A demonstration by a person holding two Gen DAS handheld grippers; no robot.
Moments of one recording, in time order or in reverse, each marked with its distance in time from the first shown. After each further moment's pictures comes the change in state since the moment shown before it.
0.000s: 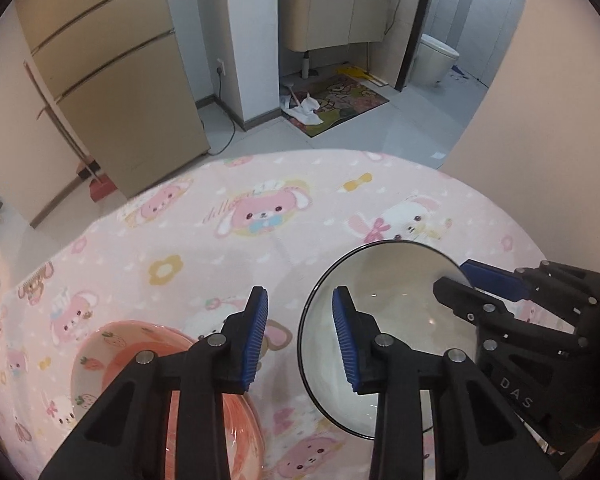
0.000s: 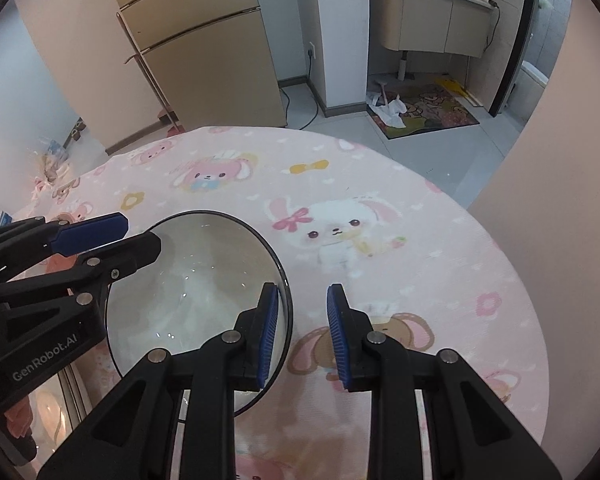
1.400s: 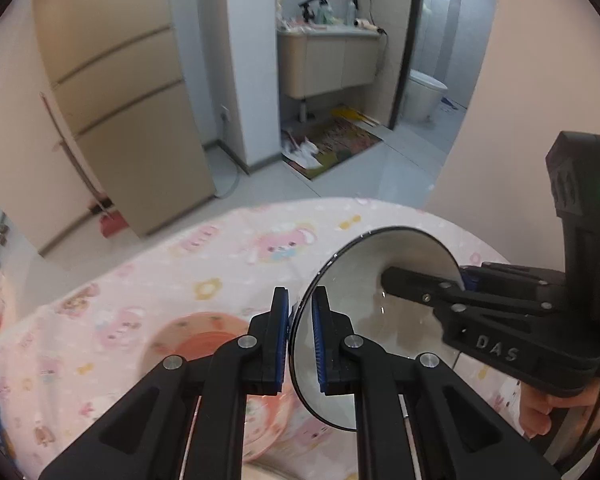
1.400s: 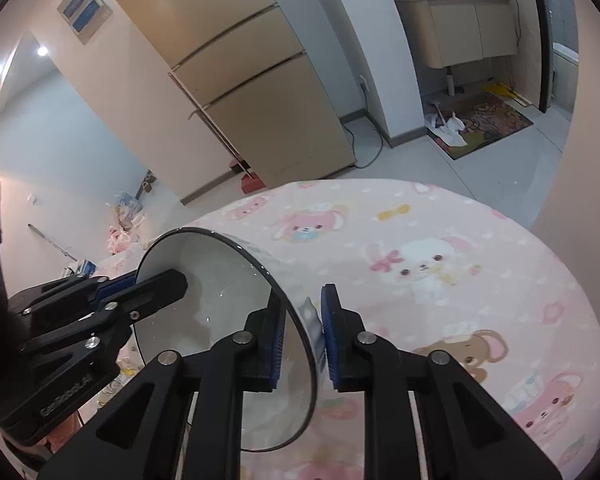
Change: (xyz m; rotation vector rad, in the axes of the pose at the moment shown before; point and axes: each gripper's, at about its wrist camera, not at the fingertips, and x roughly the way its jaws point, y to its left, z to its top) left arm -0.094 0.010 -0.017 0.037 -0.187 0.027; right arm -0.042 0.034 0.004 0.079 -0.169 0.325
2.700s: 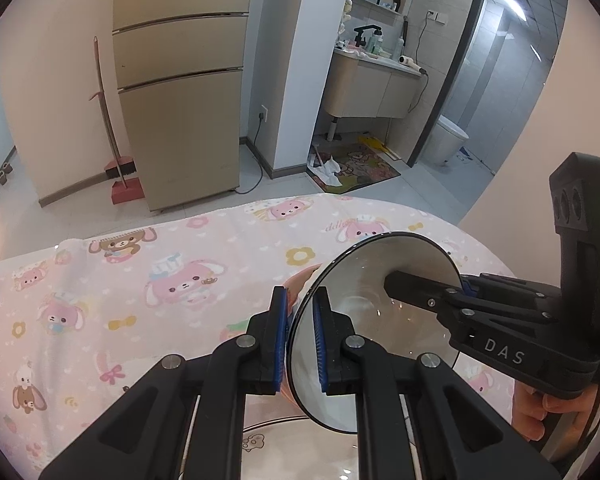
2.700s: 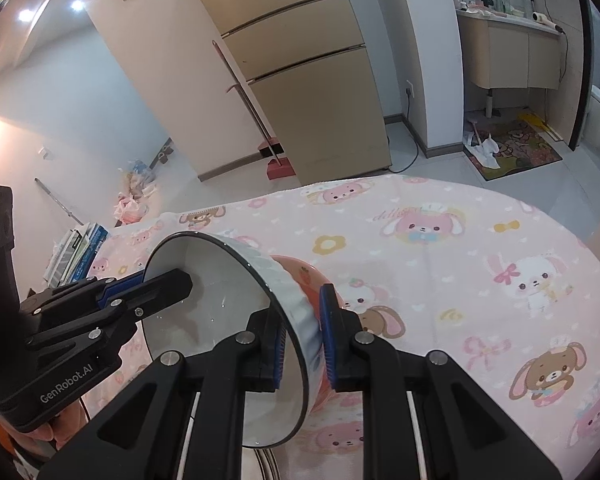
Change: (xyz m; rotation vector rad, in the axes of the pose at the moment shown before) left arm -0.011 0.118 -0.063 -0.212 -0.065 -0.053; right arm 0.050 0.090 -0.014 -0.132 0.039 -0.008
